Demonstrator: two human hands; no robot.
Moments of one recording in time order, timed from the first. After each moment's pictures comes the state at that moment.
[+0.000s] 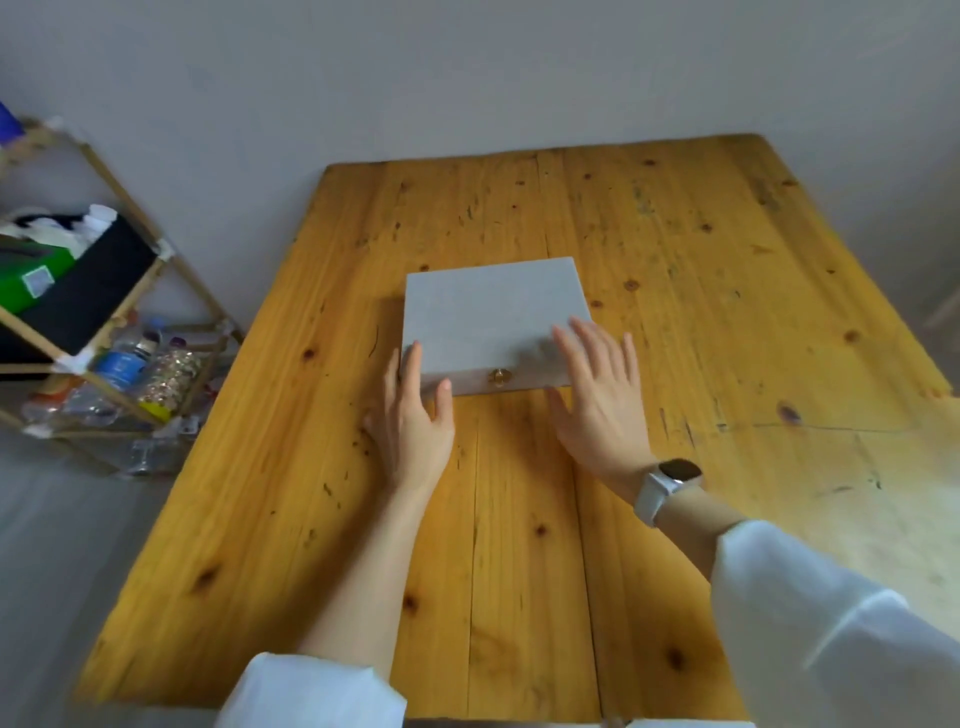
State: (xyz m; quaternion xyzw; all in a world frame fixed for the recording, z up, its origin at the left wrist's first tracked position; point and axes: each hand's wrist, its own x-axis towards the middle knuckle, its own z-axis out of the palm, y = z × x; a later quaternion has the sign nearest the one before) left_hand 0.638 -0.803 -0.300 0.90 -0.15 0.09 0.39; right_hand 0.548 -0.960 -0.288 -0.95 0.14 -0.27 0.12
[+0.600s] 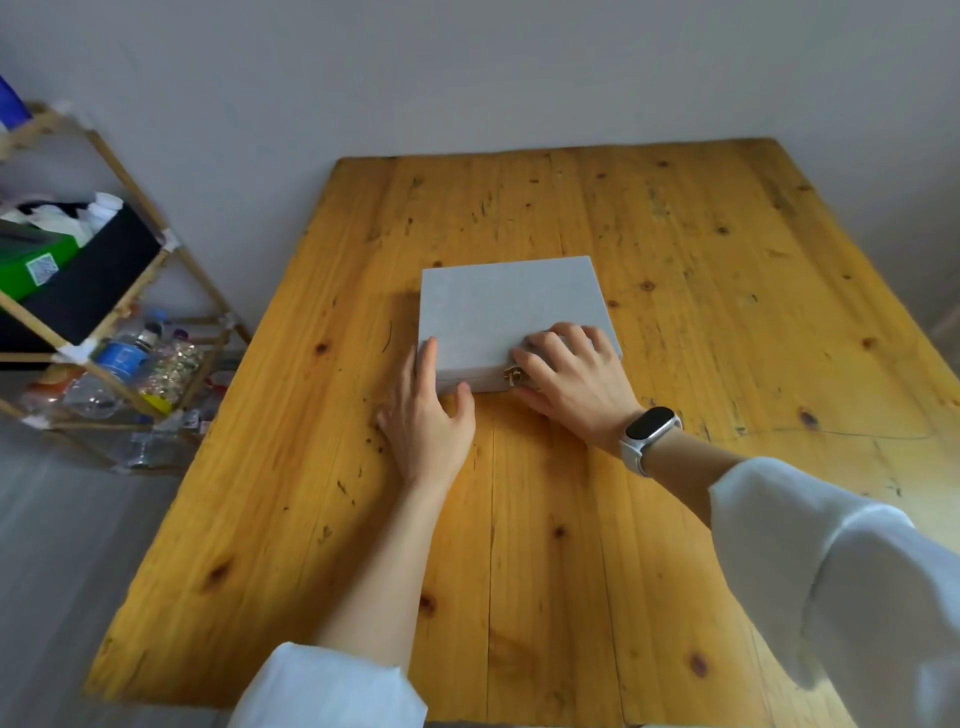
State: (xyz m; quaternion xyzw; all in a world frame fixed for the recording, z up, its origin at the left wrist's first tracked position) left_hand 0.640 -0.801 -0.304 0.91 -0.15 0.11 0.37; right_hand 0.587 -0.966 -0.282 -0.96 -0.02 -0.25 -0.11
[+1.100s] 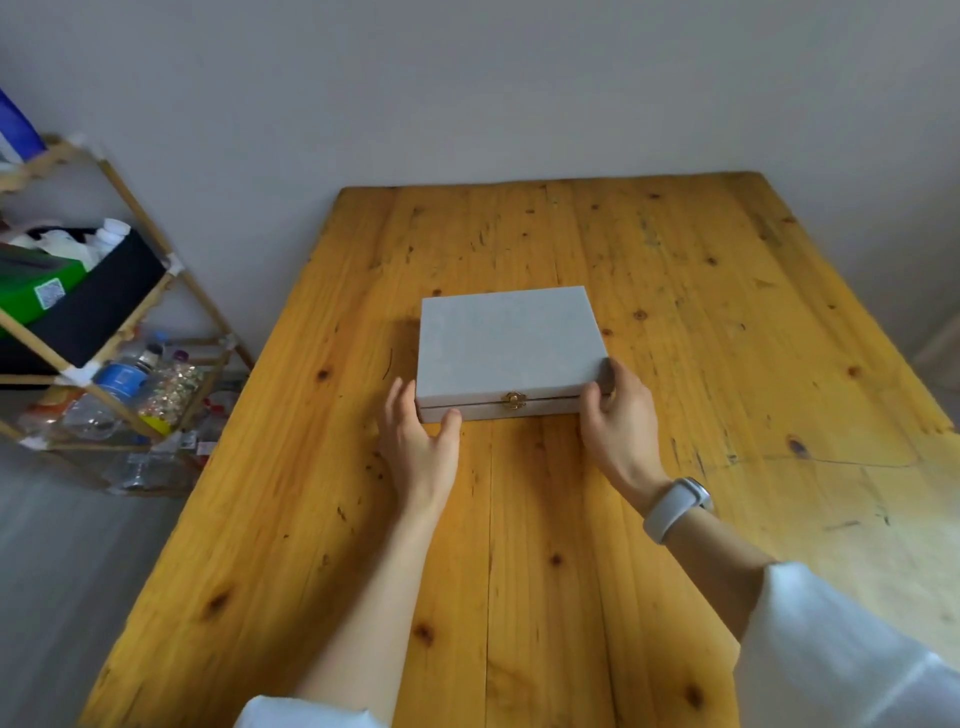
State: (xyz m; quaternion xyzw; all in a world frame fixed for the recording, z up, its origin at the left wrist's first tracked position) left_hand 0.641 -0.798 -0.294 0.84 -0.07 0.00 0.54; right_hand 0.557 -0.960 -0.276 -0.84 0.30 -0.27 0.37
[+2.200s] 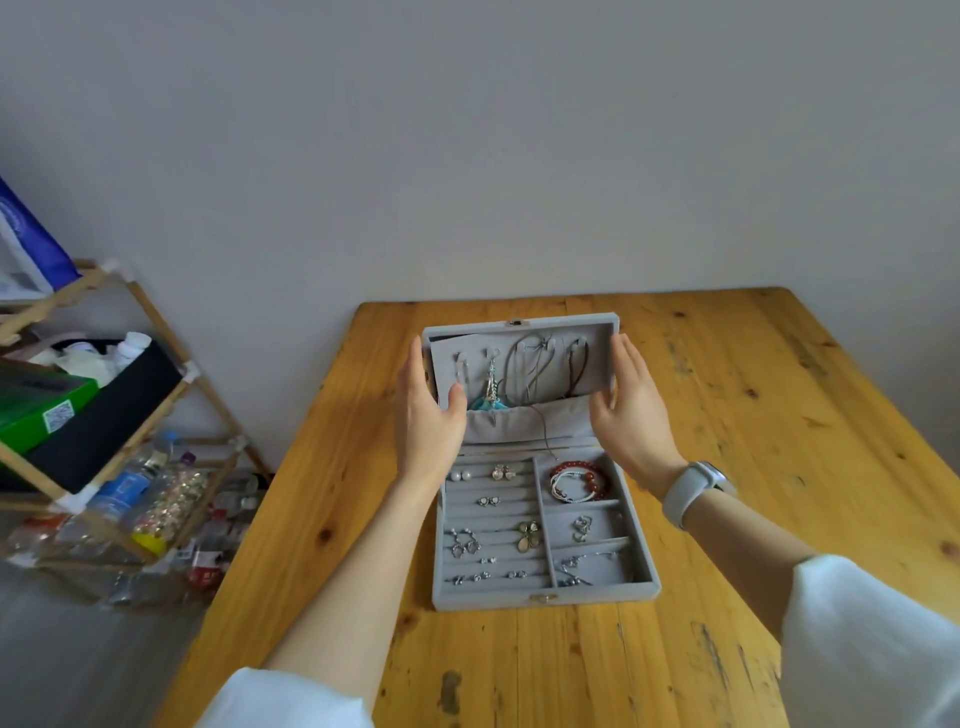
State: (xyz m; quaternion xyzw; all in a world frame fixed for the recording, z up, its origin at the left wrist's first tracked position) left_hand 0.799 -0.874 -0.207 0.80 -0.19 0.07 0.56; right_hand 0.692 -1.041 -0.201 -0.88 0.21 -0.28 0.33
